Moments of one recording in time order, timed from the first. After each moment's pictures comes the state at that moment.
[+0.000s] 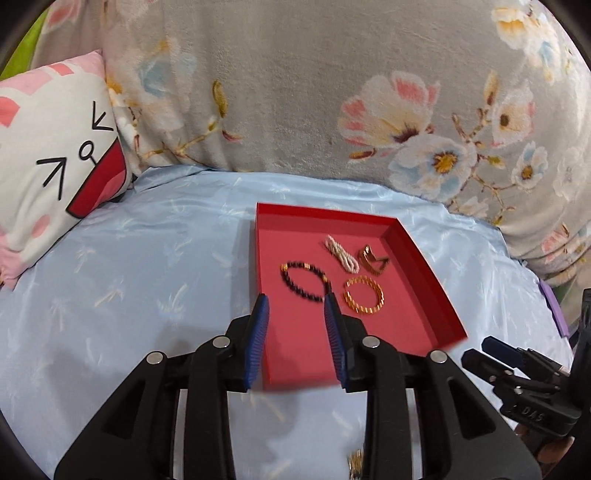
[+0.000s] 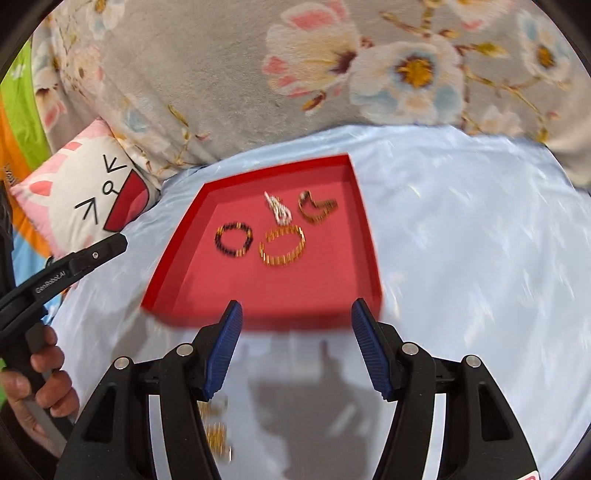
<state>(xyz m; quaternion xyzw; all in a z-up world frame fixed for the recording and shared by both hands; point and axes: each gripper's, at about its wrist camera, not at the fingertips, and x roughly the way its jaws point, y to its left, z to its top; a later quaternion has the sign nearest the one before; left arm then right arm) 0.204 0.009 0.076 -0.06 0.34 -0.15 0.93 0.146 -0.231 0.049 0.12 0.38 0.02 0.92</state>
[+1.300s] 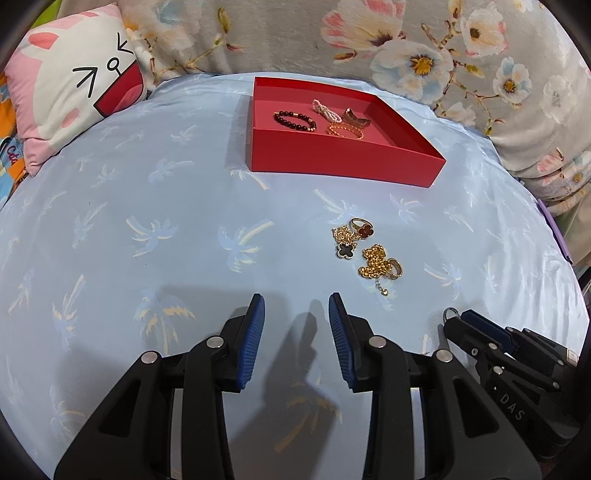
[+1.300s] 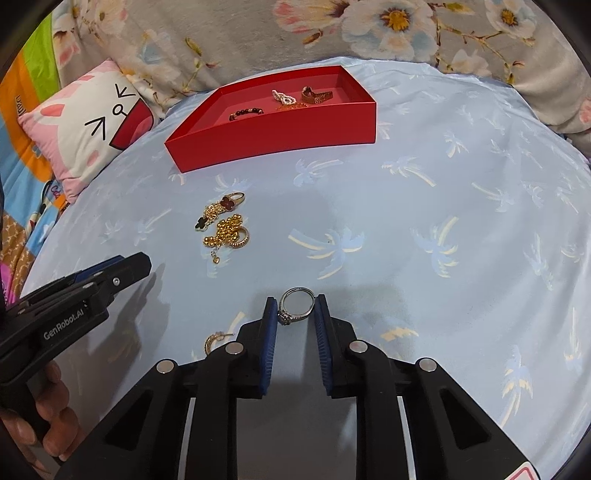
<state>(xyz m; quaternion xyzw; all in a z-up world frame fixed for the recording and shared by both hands) 0.061 0.001 -0.009 -0.02 0.43 -0.14 0.89 0.016 -0.175 -0.022 0.09 0.44 0.00 0.89</state>
